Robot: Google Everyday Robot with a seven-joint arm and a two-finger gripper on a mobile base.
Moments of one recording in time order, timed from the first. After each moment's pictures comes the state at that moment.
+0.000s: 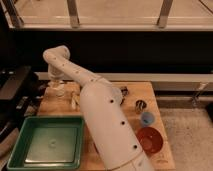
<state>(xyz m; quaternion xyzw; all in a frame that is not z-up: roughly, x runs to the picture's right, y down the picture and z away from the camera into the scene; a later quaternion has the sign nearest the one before) -0.306 -0.036 0.912 -0.26 -0.22 -0.11 0.93</state>
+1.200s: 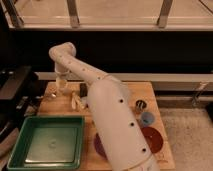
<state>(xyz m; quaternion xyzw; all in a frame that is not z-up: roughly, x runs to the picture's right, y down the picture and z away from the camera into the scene) -0.244 -0.068 0.906 -0.24 -0.17 -0.06 0.95</state>
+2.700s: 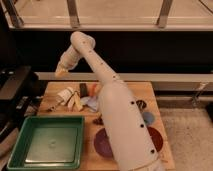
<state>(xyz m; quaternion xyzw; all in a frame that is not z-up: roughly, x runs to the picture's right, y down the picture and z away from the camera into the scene) -0.250 -0.098 0.835 -0.30 -0.39 -0.02 0.87</state>
